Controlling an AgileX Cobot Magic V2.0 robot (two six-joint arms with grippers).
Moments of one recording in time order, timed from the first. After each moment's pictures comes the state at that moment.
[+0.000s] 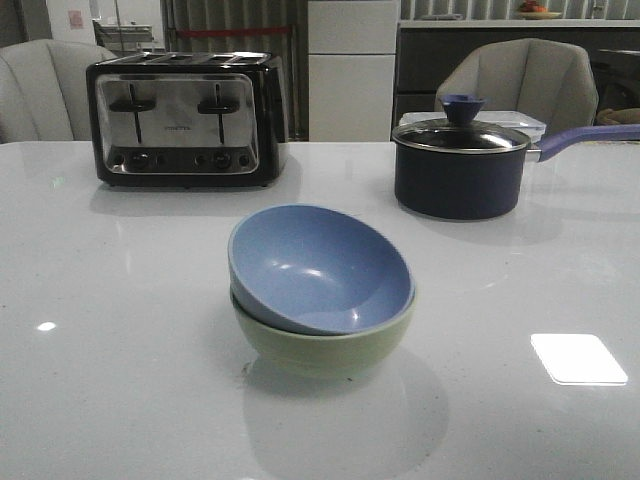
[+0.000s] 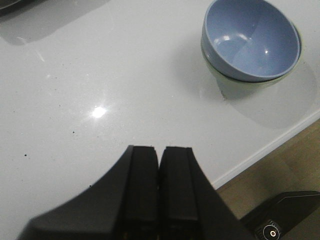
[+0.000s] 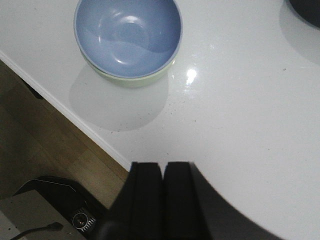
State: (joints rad) left arm -0.58 0.77 -0.78 0.10 0.85 0.05; right arm 0.47 0.70 -0.64 0.16 0.76 -0.22
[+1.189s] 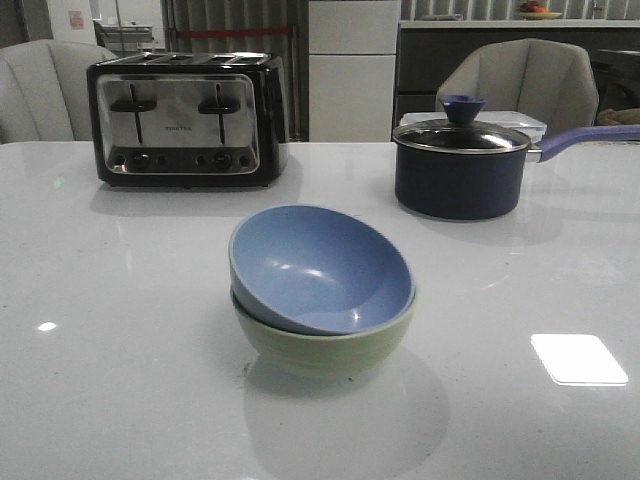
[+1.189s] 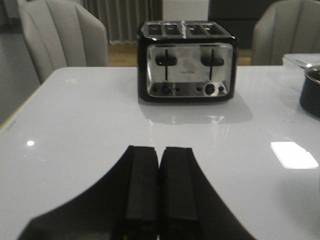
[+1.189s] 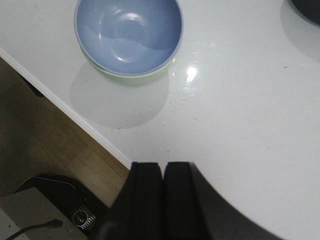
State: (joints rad) left arm -0.04 0.07 -0.22 -0.05 0.33 0.05; right arm 0.47 0.70 -0.64 0.15 0.77 -0.22
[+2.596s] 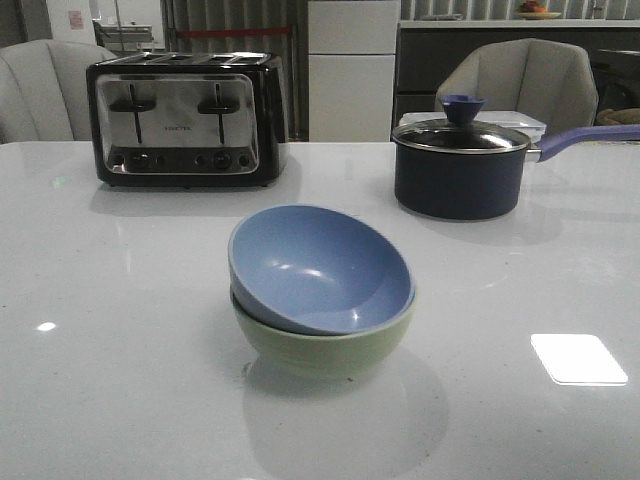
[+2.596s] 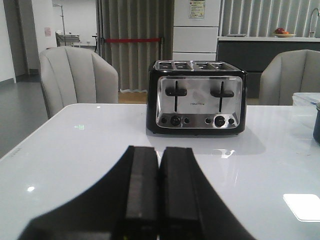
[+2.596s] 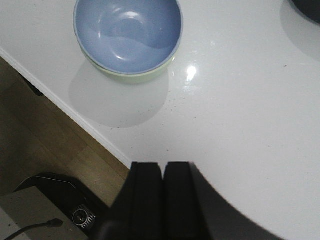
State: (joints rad) left arm -0.05 0.00 0.00 -0.05 0.02 0.05; right arm 0.47 0.70 -0.64 0.15 0.77 -0.22
